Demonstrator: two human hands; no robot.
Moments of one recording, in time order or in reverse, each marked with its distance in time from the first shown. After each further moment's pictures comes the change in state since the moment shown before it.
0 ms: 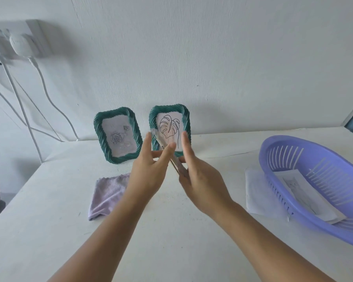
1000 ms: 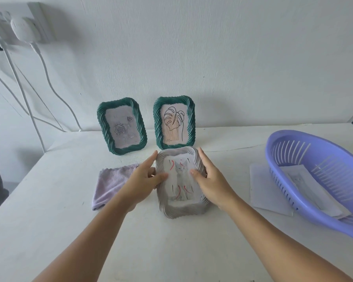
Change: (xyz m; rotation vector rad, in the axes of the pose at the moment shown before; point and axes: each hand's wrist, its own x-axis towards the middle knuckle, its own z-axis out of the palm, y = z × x) left_hand 0.005 -0.083 -0.016 -0.094 -0.344 -0.199; right_hand -0.015 0.047 0.034 0.530 -0.178 0.565
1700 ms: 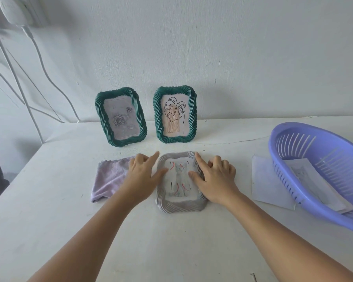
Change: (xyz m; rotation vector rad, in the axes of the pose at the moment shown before) left_hand 0.001 -0.014 0.003 0.739 0.147 0.078; right_hand 0.008 0.027 0.001 -0.919 0.036 0.007
